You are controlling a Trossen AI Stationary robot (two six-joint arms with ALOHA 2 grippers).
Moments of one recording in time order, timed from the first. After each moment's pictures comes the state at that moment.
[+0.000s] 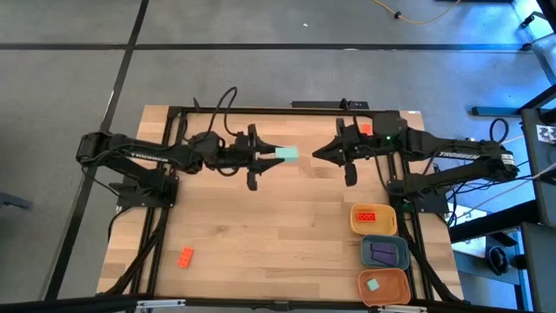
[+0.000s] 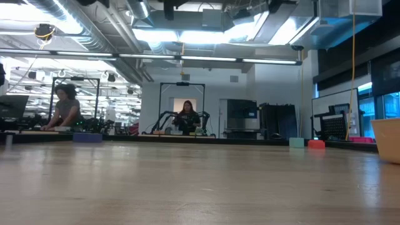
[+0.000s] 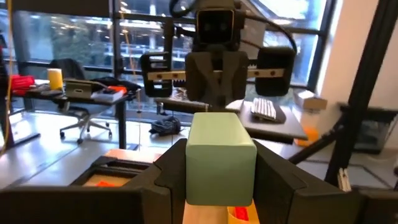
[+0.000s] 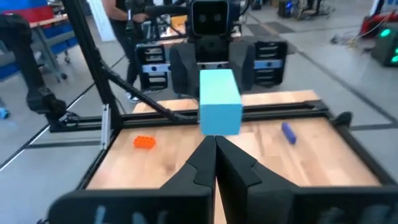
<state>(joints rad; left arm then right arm) 0.04 1.30 0.83 0.65 -0.04 -0.08 -0.12 1.05 0.99 -0.11 -0.22 0.09</state>
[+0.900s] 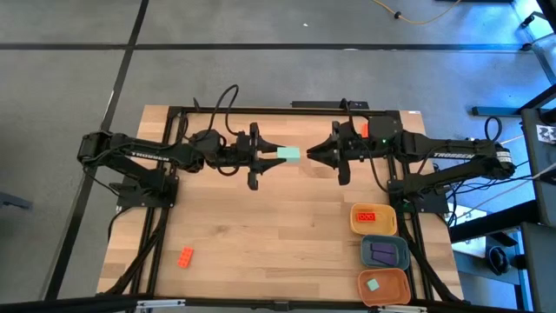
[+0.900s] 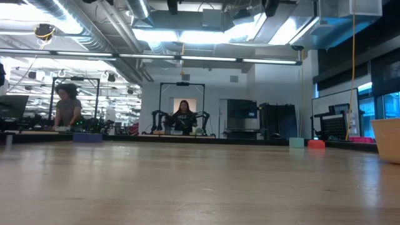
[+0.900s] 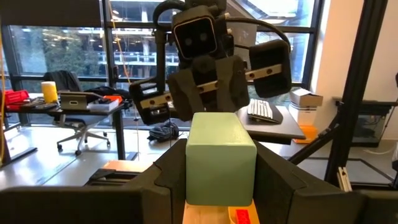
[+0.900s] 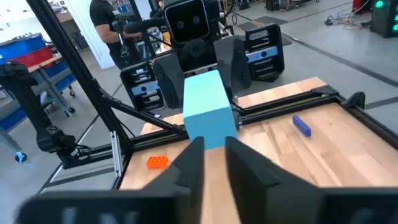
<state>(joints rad) 0.05 1.31 0.87 0.64 -0.01 -0.03 -0.09 1.10 0.99 -0.03 -0.15 0.29</state>
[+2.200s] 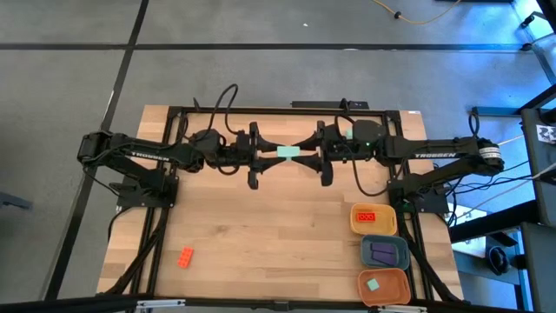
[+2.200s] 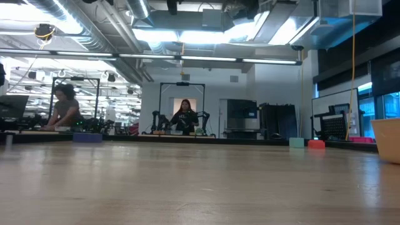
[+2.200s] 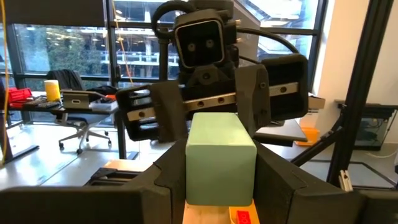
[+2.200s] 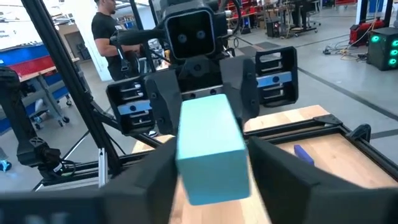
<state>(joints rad) 0.05 1.31 0.87 0.64 -0.01 -0.04 -0.08 1.25 0.99 0.21 -0.13 0.23</state>
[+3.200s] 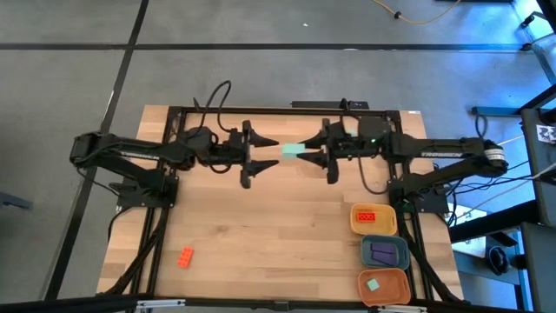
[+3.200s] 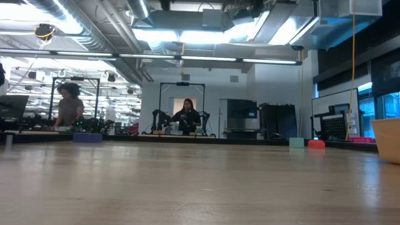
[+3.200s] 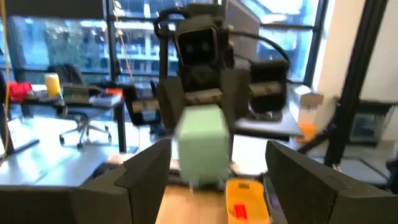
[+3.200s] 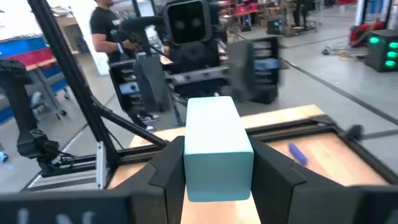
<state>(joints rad) 0.05 1.22 0.87 0.52 -0.02 -0.05 -0.10 1.20 0.99 0.14 -0.15 0.20</state>
